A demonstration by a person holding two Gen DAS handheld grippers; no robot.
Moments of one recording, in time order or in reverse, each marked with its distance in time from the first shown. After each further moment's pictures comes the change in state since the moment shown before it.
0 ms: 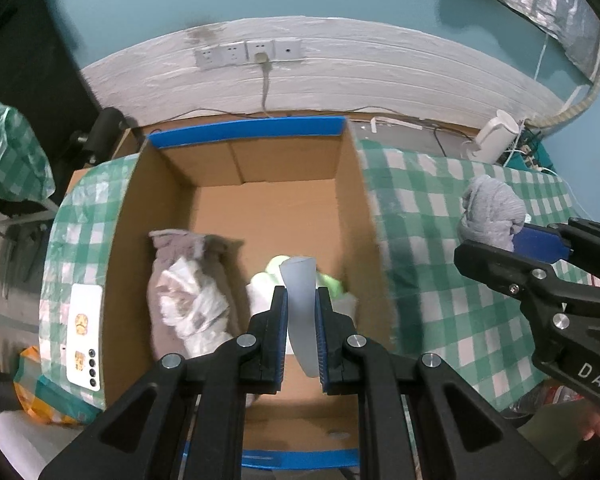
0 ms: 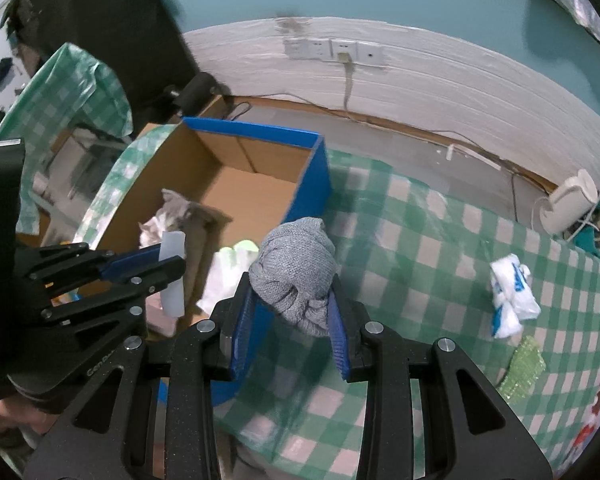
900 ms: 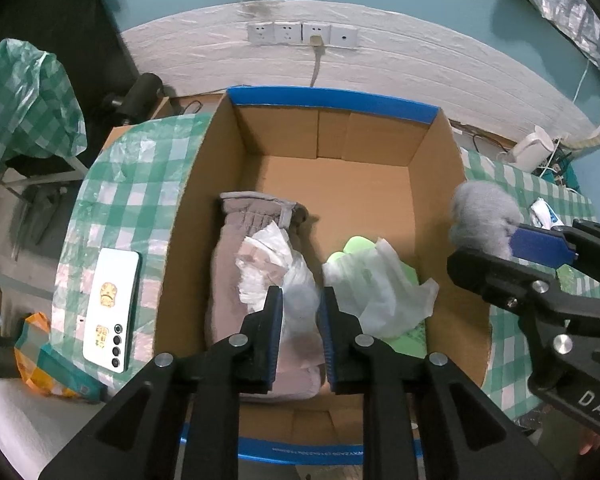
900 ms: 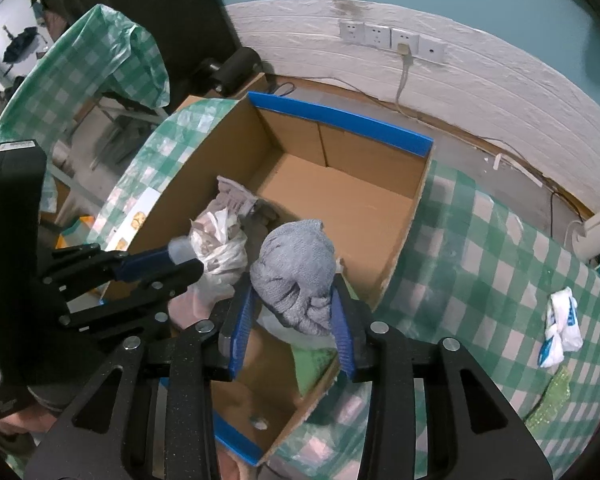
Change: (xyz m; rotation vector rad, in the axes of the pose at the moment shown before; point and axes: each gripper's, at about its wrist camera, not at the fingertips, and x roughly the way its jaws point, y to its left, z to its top) left arm 0.013 0.067 -0.017 -0.109 0.037 0.061; right arm 0.047 0.067 0.022 -0.086 0.065 0.072
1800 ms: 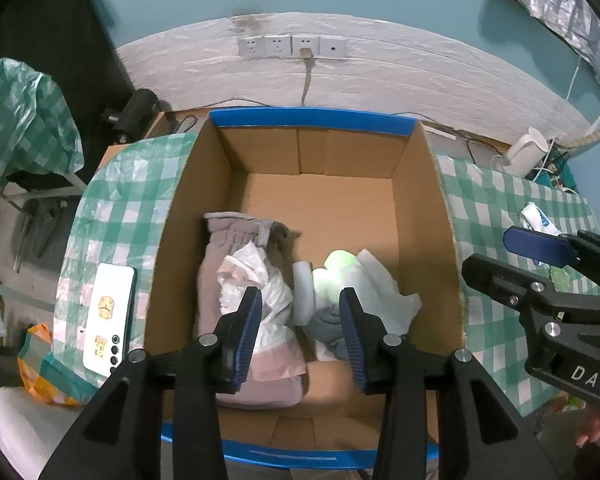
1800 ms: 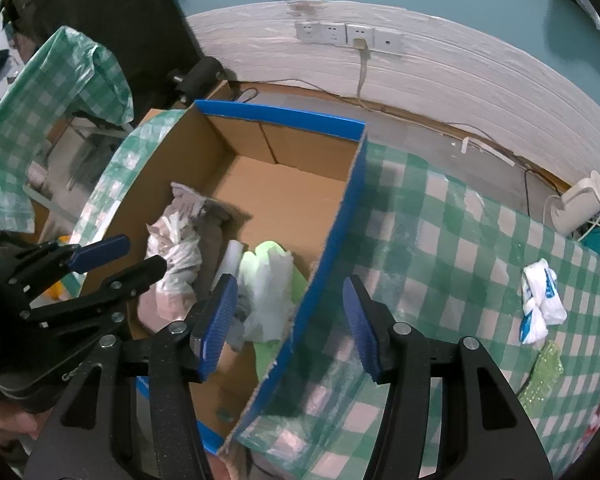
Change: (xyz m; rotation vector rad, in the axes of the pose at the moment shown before) left arm -0.010 -0.021 0.006 0.023 -0.037 0.005; right arm -0.014 -0.037 -0.013 0.094 -0.019 -0.075
